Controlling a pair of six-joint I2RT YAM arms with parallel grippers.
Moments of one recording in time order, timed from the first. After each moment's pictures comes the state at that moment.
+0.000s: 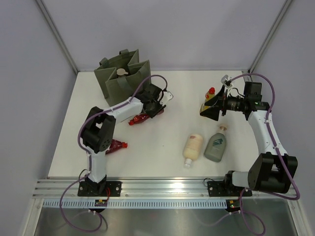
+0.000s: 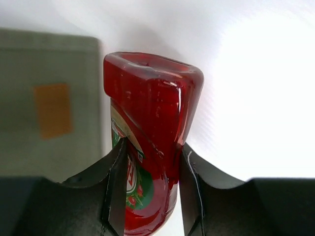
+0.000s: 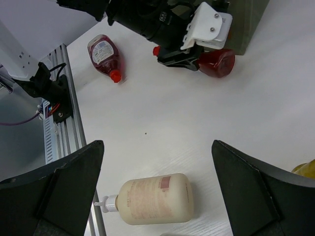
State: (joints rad) left arm -0.60 2.02 1.50 -0.47 -0.06 0.37; right arm -0.12 1.32 1.10 -0.55 -1.27 -0.37
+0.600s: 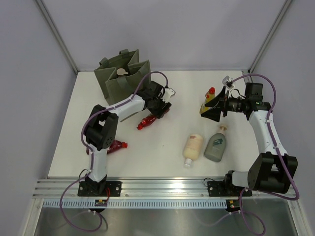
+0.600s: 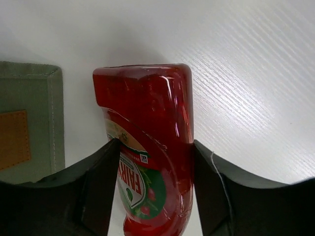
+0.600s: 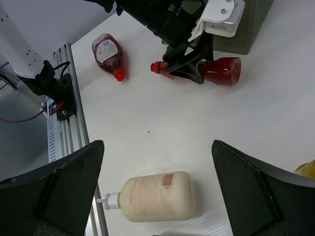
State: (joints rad) left arm -0.58 2.03 1.54 -0.49 0.16 0.24; right arm -0.14 1.32 1.10 -0.60 -1.30 -0.42
